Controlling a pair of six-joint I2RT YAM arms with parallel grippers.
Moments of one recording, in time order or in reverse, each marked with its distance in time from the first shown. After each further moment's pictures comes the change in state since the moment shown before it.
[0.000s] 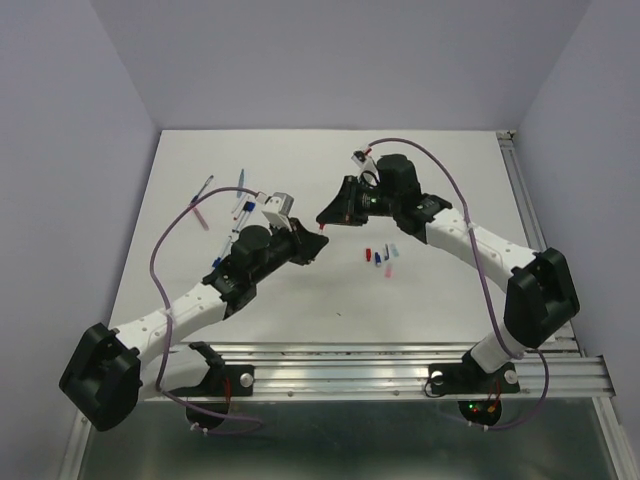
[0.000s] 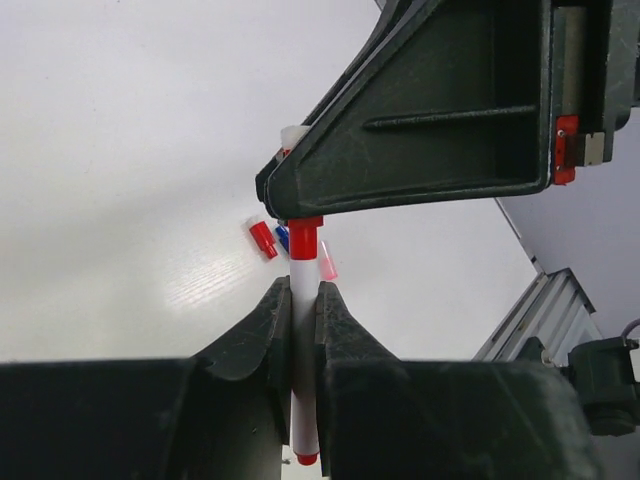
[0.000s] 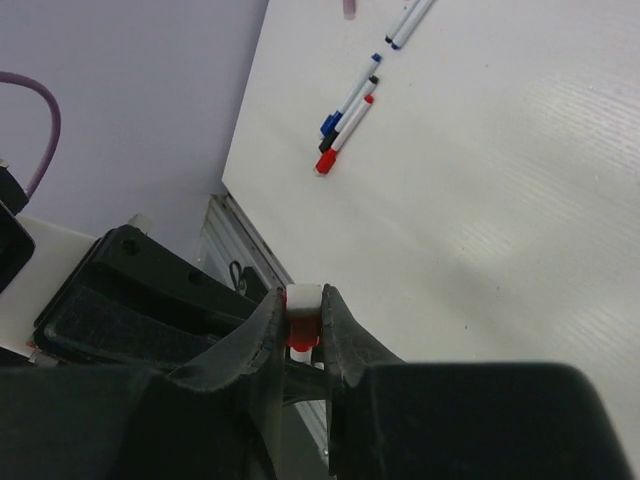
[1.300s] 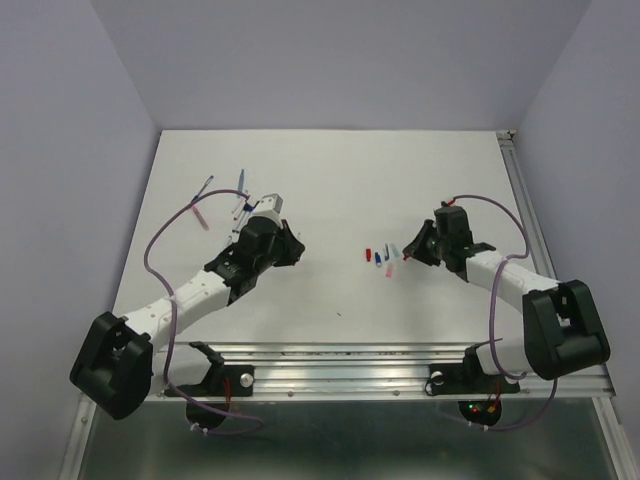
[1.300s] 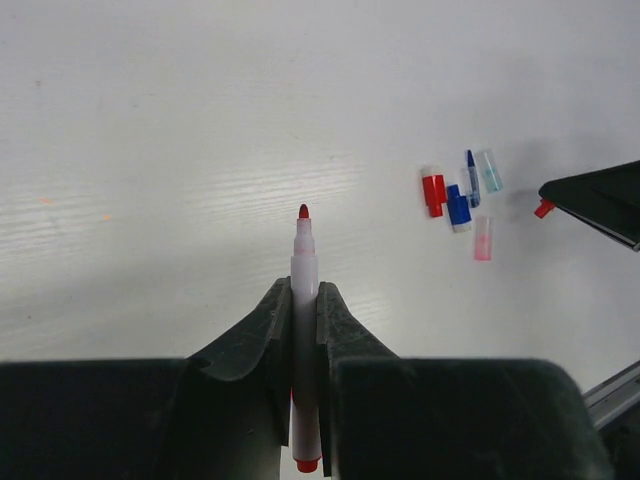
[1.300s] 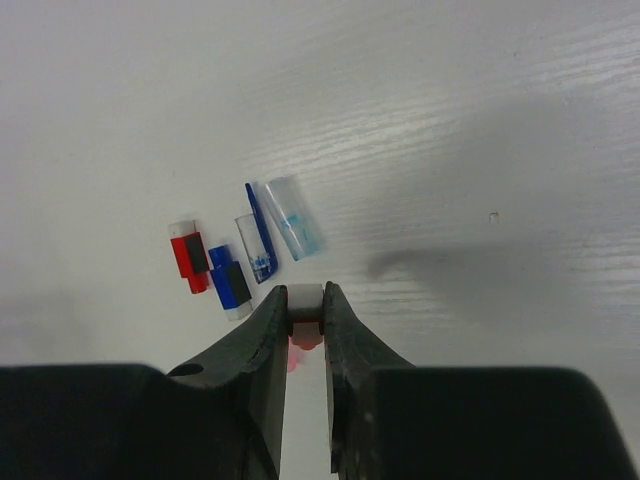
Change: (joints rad) left arm 0.077 0.076 0.072 -0.325 -0.166 -0.050; right arm -0.315 -0.225 -0.571 -0.018 0.422 -0.059
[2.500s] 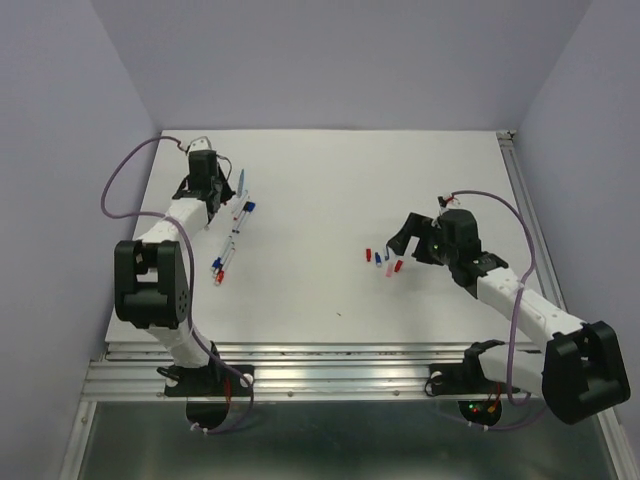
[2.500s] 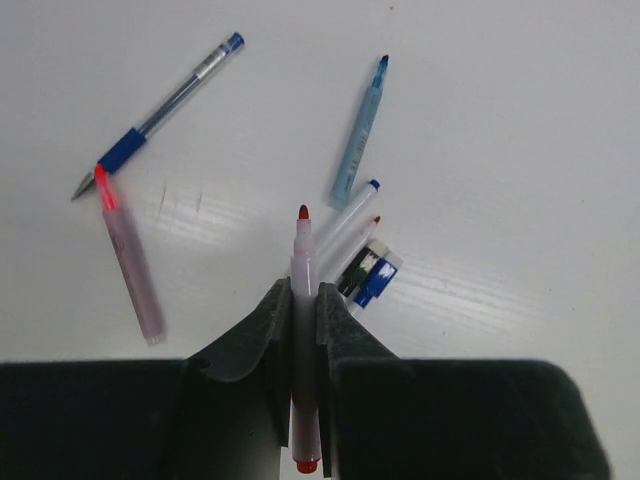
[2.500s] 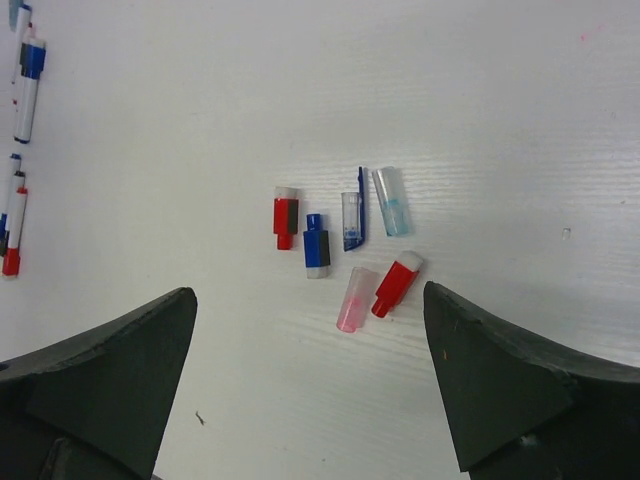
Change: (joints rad) left arm 0.560 0.461 0.456 -0.105 -0.105 0.231; right arm 0.065 -0.204 -0.033 0.010 -0.073 -0.103
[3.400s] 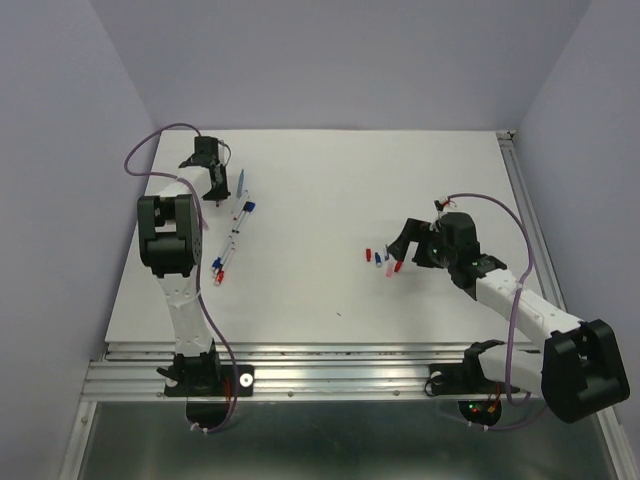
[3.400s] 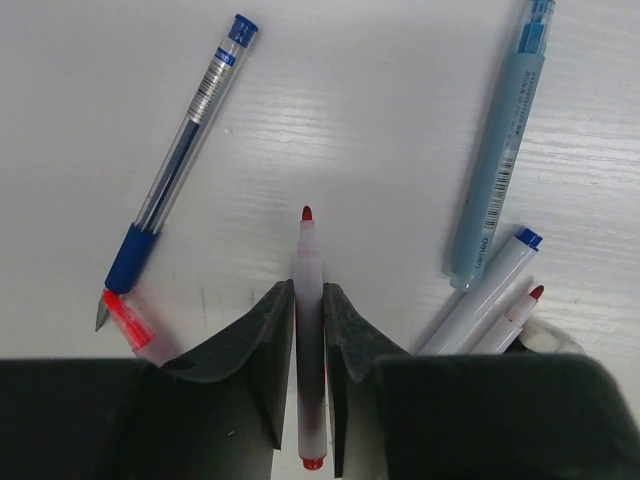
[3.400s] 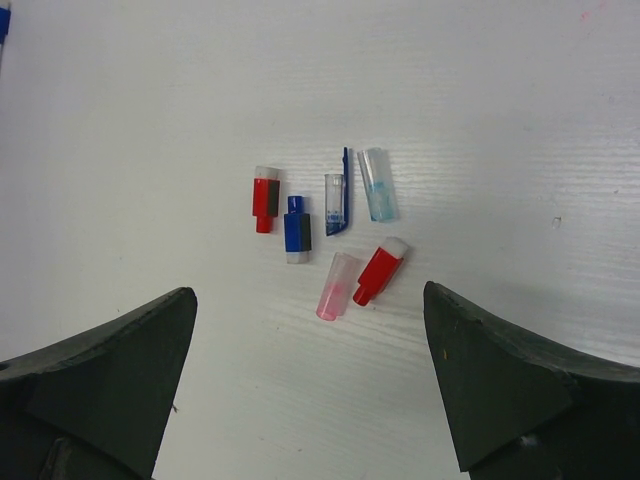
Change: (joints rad) left arm 0.077 0.512 0.509 -0.314 0.046 0.354; right arm 0.000 -0.010 -0.032 0.004 -0.024 -0.061
